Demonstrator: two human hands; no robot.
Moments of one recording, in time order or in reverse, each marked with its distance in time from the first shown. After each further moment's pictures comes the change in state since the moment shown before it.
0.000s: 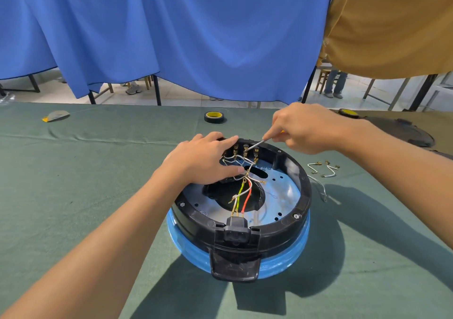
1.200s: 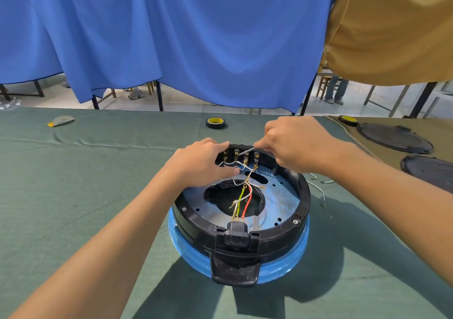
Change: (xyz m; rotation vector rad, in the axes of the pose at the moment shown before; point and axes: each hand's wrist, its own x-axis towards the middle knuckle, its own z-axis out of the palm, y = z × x) left_hand -0.004 -0.003 -0.002 -0.144 0.039 -0.076; right_hand -0.006 -0.028 0.011 -0.250 0.221 -0.045
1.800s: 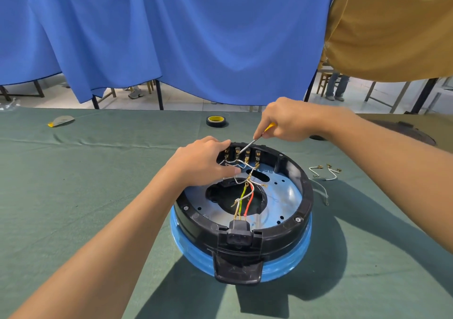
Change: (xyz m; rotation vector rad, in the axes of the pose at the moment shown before) left_hand 0.000 -0.001 -0.002 -0.010 -0.006 0.010; right_hand 0.041 0.035 -0.006 0.382 -0.306 0.047
